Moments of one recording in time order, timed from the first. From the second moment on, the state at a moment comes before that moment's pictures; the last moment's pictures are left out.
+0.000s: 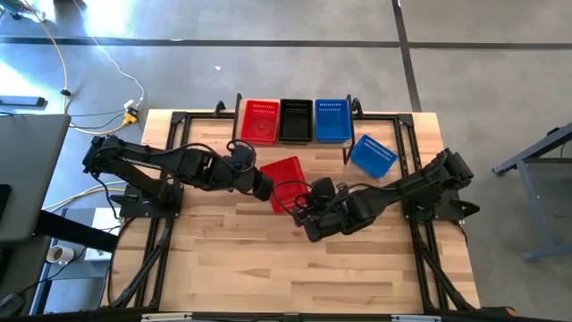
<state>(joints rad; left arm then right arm) -0.07 1.41 1.38 -0.87 -0.48 -1.12 0.38 1.74 1.52 -0.91 0.77 1.31</state>
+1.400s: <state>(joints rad) 0.07 1.37 1.41 -0.91 -0.42 -0.92 0.30 1.61 1.53 -0.79 0.68 0.89</state>
